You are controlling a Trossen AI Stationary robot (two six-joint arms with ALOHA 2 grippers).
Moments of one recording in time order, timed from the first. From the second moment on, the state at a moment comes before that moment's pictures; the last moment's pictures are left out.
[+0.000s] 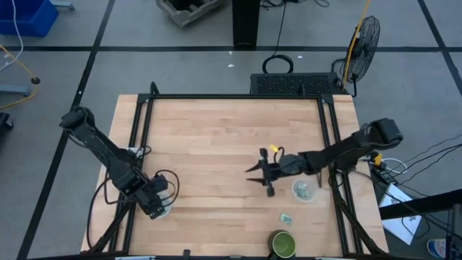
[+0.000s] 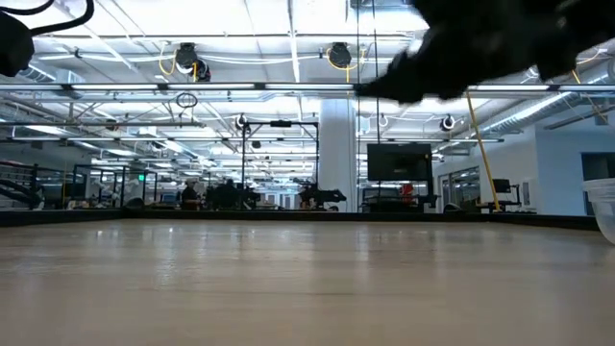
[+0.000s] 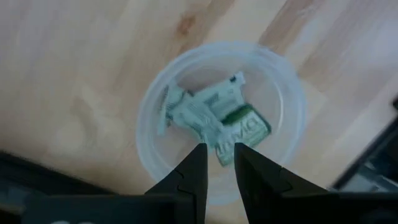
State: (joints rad) left arm -0.79 1.19 0.75 -0.91 0.10 -1.42; right arm 0.24 1.45 0.54 0.61 0.11 -0.14
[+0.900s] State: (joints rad) left arm -0.64 1.18 0.86 -0.86 -0.17 -1.13; right arm 0.76 1.16 0.61 -0.16 0.14 0.35
